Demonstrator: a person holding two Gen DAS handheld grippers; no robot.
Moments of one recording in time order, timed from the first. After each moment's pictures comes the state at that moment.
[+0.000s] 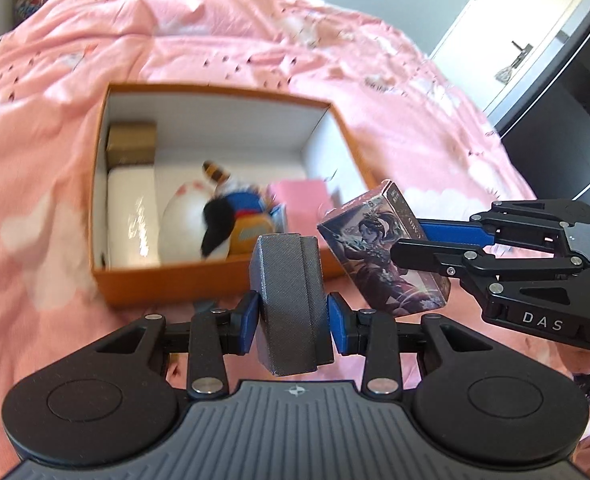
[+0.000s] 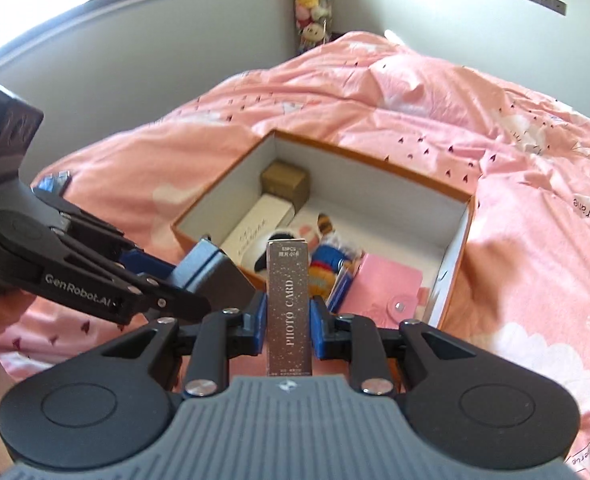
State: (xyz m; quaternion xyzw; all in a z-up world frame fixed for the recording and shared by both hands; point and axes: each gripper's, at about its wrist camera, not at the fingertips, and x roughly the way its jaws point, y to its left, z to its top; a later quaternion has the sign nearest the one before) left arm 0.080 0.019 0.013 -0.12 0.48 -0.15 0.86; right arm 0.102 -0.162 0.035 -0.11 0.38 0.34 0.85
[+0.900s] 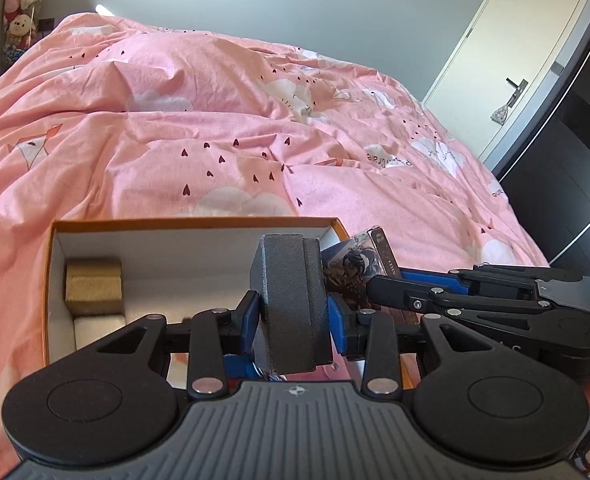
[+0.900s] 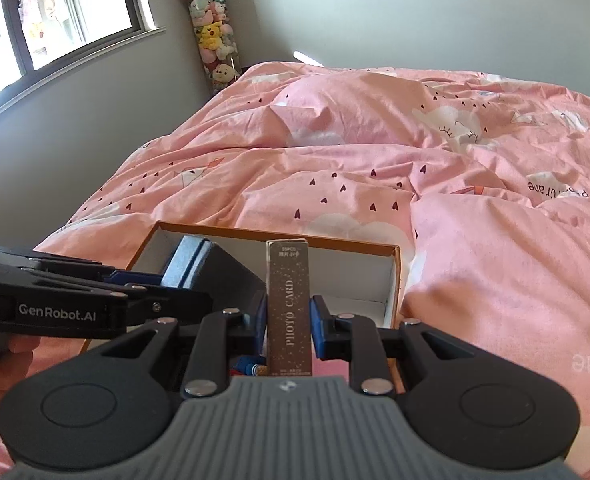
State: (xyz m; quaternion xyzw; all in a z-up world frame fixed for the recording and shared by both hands) left arm 0.204 0.011 0.018 -0.12 0.41 -0.15 0.89; right arm 0.222 -0.170 0.030 0.00 0.37 0.24 0.90
